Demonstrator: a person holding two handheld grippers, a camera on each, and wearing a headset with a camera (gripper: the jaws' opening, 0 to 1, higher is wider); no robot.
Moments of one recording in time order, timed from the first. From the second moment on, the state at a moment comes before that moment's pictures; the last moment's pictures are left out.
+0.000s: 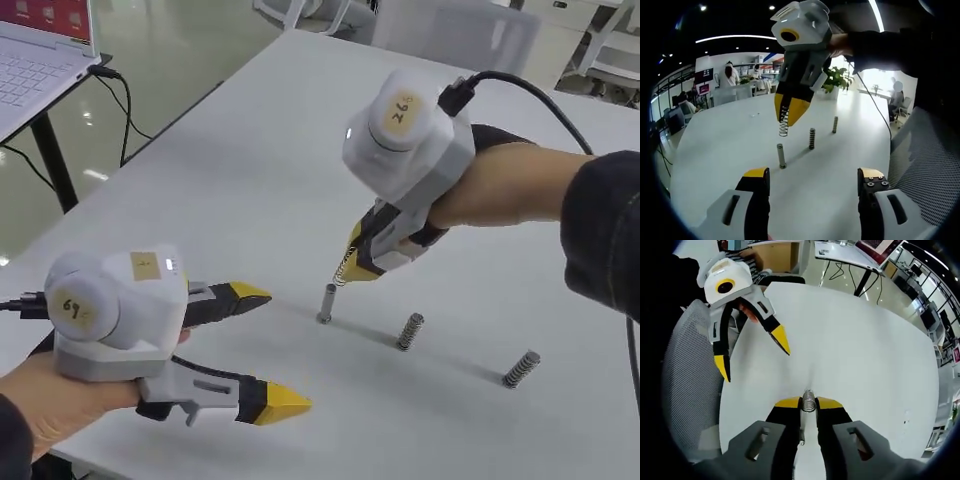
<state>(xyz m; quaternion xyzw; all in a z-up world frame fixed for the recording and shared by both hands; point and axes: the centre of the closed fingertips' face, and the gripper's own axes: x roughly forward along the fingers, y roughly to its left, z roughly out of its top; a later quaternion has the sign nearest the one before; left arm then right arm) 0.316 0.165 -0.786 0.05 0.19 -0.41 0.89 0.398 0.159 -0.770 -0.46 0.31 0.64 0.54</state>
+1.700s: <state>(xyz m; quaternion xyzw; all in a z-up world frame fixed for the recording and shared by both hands) 0.319 0.170 -0.798 0.04 0.20 -0.40 0.89 0.394 0.162 -0.841 -0.49 0.35 0.62 0.50</state>
